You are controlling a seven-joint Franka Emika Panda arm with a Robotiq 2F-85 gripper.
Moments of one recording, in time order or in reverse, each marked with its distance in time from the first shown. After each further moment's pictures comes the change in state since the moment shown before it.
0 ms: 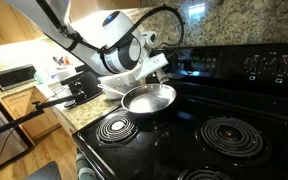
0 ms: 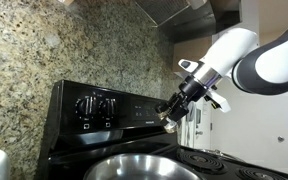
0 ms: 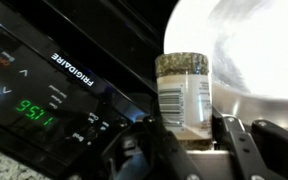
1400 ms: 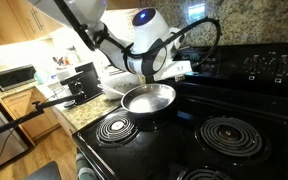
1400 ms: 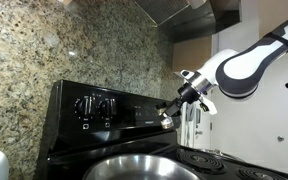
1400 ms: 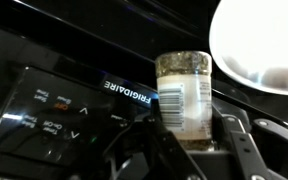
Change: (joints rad) arm -0.453 0.200 0.410 0.161 0.122 0.000 -0.110
